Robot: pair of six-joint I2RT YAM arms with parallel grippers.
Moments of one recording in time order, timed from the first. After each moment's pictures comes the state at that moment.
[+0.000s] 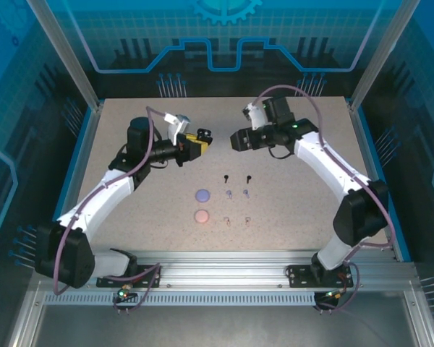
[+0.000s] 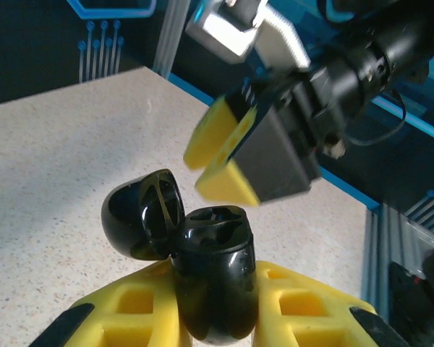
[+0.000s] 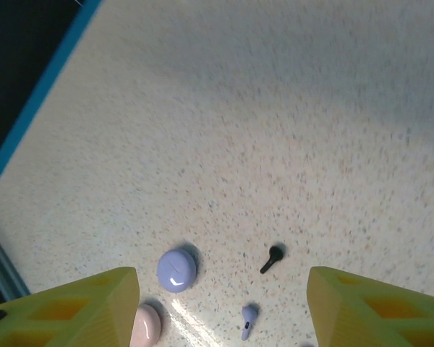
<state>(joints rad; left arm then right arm) -0.26 1.30 0.94 0.06 0.79 -0.15 0.43 1.67 1.50 -0.67 -0.40 0.20</state>
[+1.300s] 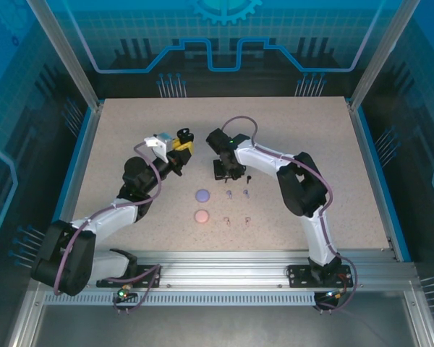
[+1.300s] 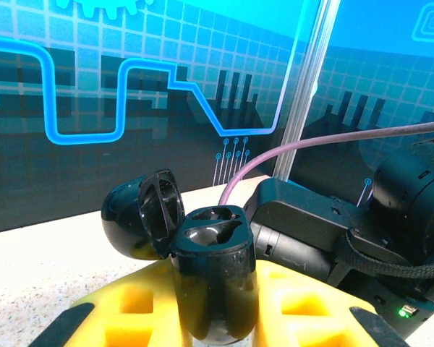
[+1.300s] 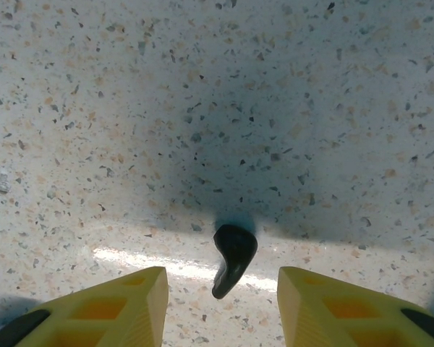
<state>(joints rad) -0.29 1.25 0.49 0.87 0.35 -0.21 0.68 2.16 1.69 -0.87 0.06 0.57</state>
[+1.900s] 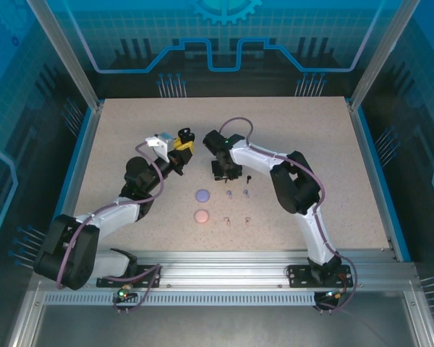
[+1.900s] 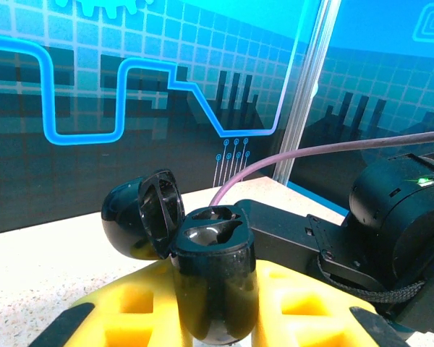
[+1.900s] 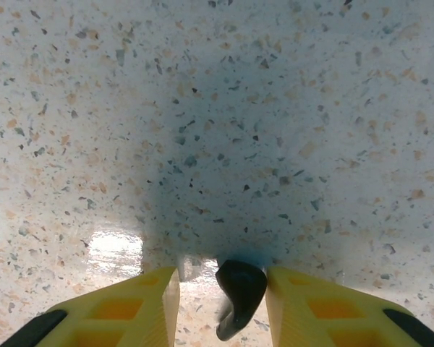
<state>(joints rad) -0.29 1.30 0.49 0.92 0.35 -0.22 0.69 2.24 1.76 -0.91 0.08 0.61</state>
